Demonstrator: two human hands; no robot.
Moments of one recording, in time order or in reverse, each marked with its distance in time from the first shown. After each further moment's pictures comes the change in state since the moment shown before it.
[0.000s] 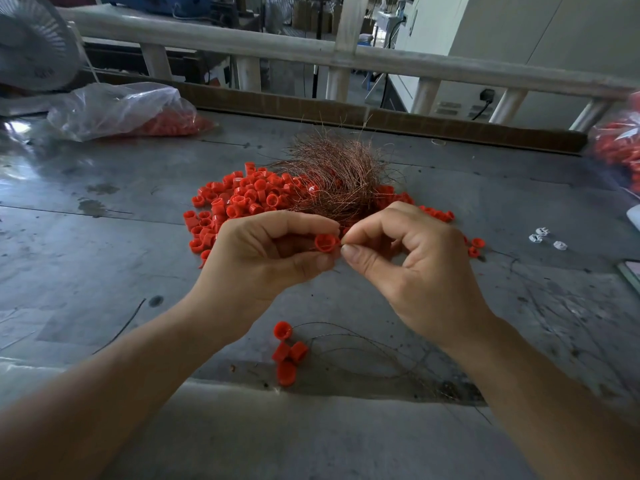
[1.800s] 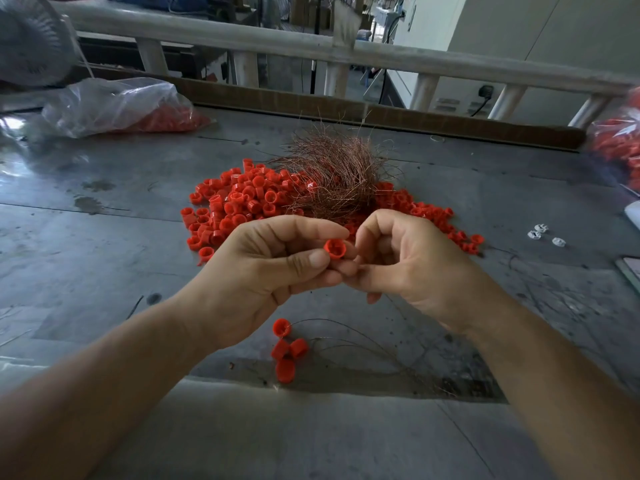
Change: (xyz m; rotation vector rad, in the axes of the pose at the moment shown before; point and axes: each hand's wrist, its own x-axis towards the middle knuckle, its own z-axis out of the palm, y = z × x) left_hand 0.000 -0.001 -0.006 -0.377 -0.219 -0.240; right_hand 0.006 0.006 -0.009 0.329 -0.336 0.425
